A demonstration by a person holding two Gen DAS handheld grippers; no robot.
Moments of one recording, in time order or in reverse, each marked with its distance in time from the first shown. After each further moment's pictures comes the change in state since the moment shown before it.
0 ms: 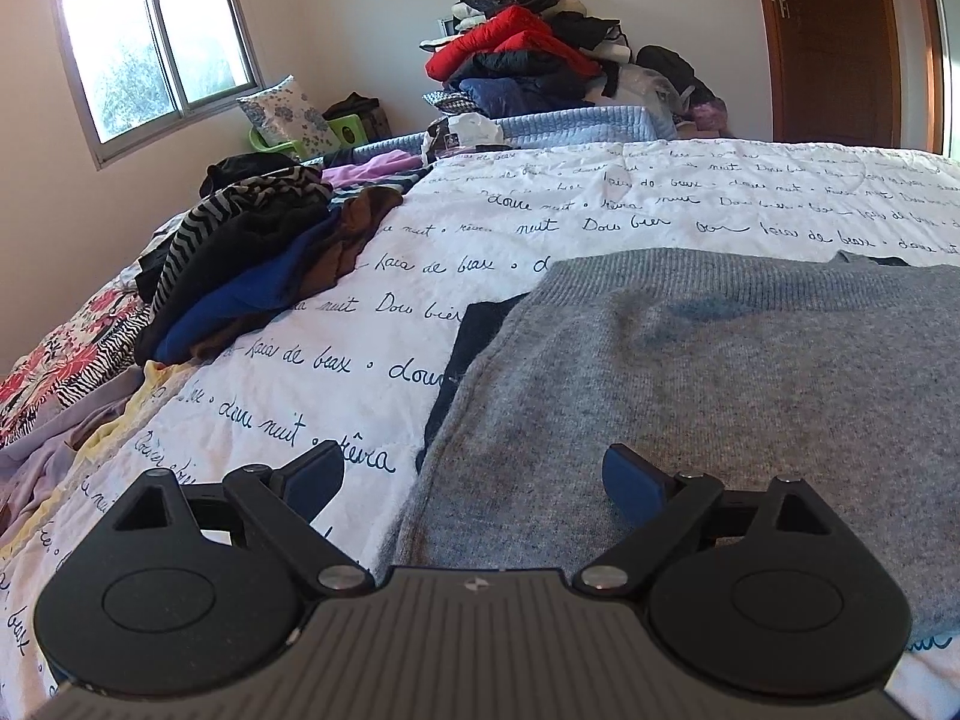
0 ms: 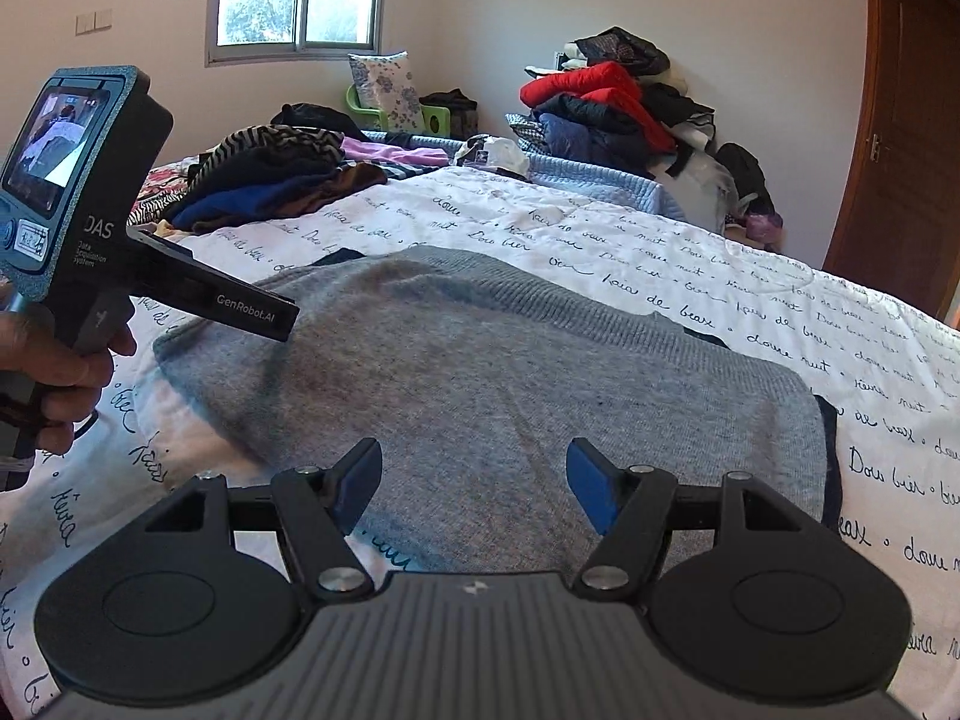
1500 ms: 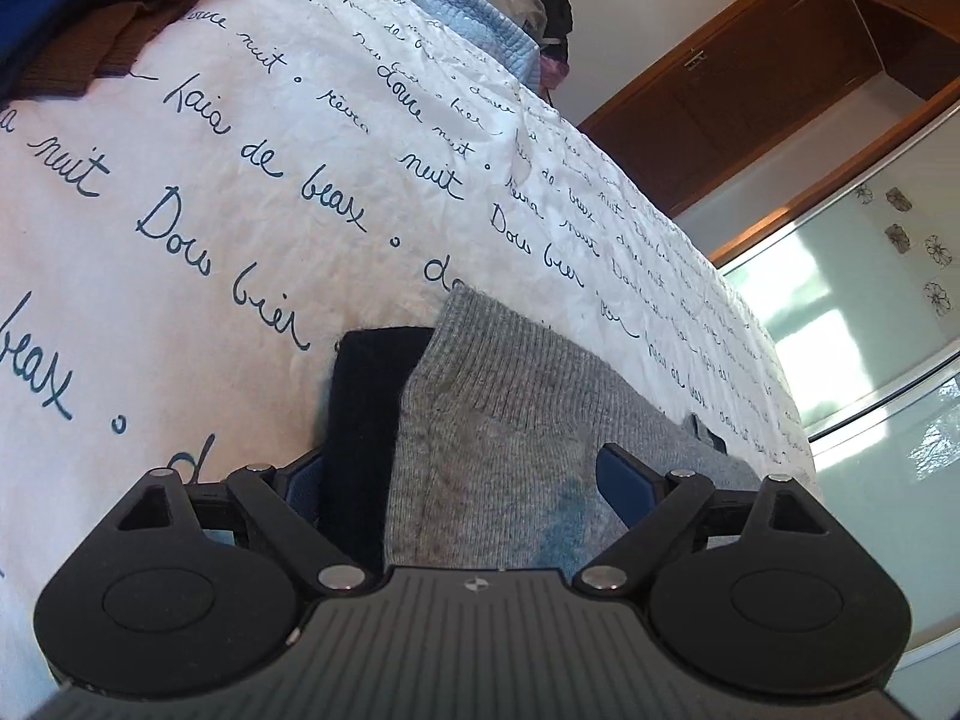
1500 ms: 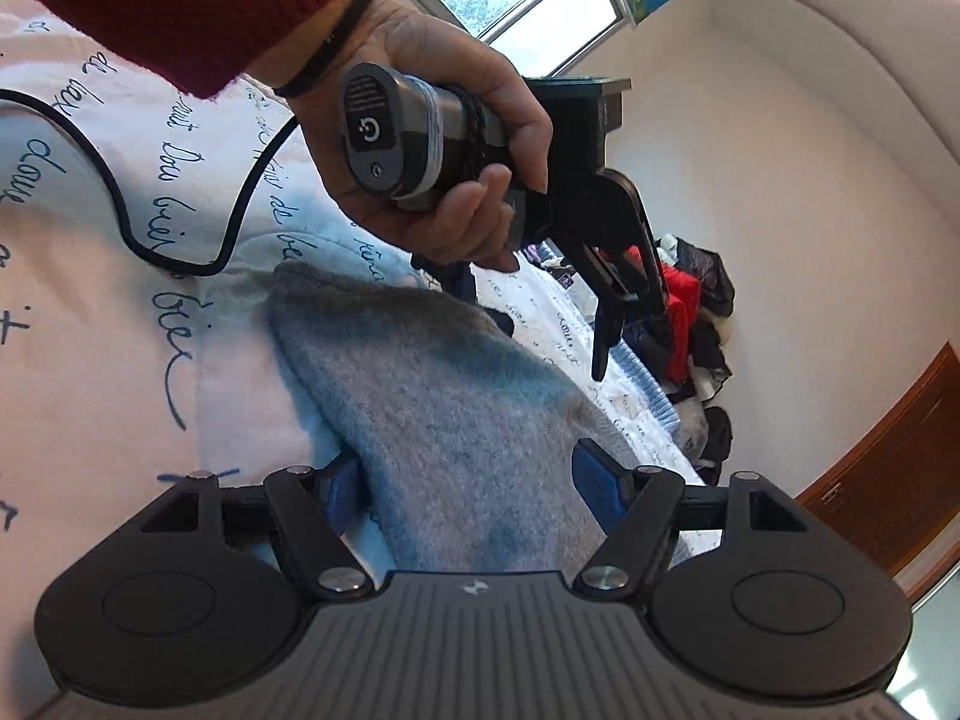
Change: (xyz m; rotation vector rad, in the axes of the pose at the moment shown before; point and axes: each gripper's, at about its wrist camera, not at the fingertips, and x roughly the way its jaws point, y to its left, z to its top) left arm 0.192 0.086 0.068 -0.467 0.351 -0.814; right arm 0.100 0.190 -0.020 -0.727 -0.192 -0.238
